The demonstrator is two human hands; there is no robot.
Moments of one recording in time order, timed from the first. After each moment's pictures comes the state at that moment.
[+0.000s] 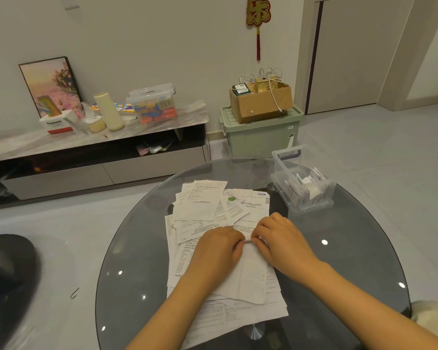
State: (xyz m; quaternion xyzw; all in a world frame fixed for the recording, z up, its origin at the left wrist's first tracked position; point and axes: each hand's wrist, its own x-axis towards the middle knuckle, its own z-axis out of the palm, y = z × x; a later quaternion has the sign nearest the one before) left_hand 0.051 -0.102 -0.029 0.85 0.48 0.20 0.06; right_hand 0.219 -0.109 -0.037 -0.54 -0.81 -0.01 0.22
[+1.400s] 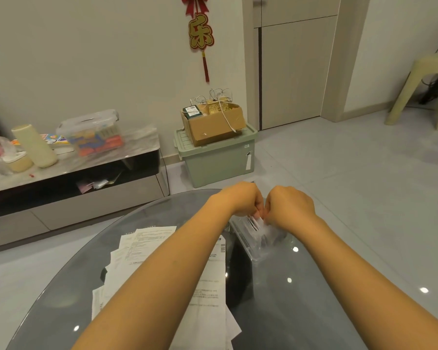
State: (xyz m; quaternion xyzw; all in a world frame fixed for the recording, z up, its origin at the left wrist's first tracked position) left_hand 0.229 0.082 0.046 0.90 0.39 -0.07 0.18; right_hand 0.325 0.000 0.044 -0.81 -0.58 0.08 0.07
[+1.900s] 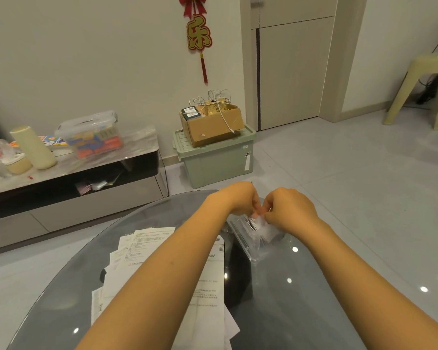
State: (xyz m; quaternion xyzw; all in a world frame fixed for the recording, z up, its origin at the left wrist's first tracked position) left_hand 0.230 0.081 0.051 0.89 0.40 -0.07 0.19; right_hand 0.330 -0.008 0.044 -0.79 -0.59 0.12 0.13
